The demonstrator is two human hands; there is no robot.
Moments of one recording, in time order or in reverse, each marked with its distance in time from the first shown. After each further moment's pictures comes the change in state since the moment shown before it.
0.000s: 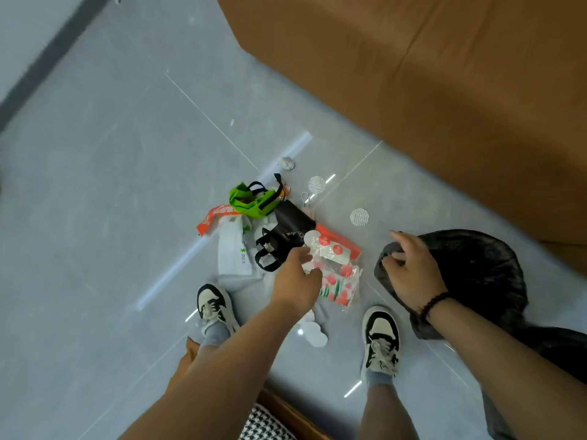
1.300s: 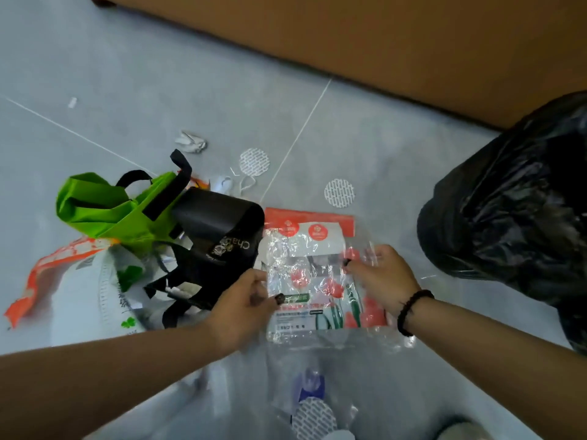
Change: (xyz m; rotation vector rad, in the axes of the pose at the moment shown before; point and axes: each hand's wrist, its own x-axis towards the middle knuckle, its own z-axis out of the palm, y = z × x) left_hand 0.308 -0.238 0.070 0.155 -0.391 0.459; right_hand 0.154 0.169 0.249 0.415 0.283 0.354
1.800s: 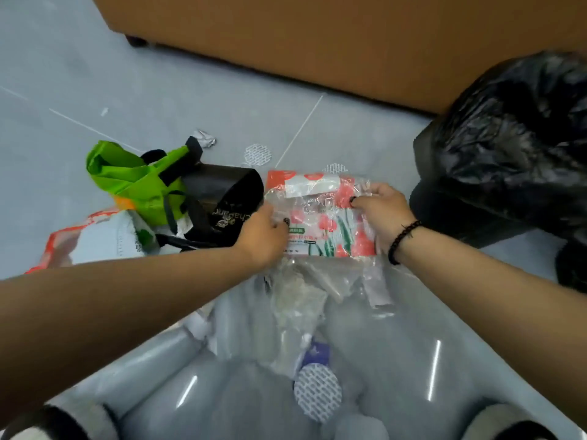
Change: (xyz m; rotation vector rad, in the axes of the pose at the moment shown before) left_hand 0.014 0.036 0.020 0.116 0.235 0.226; right_hand -0.007 -0.013 -0.002 0.308 0.135 -0.273
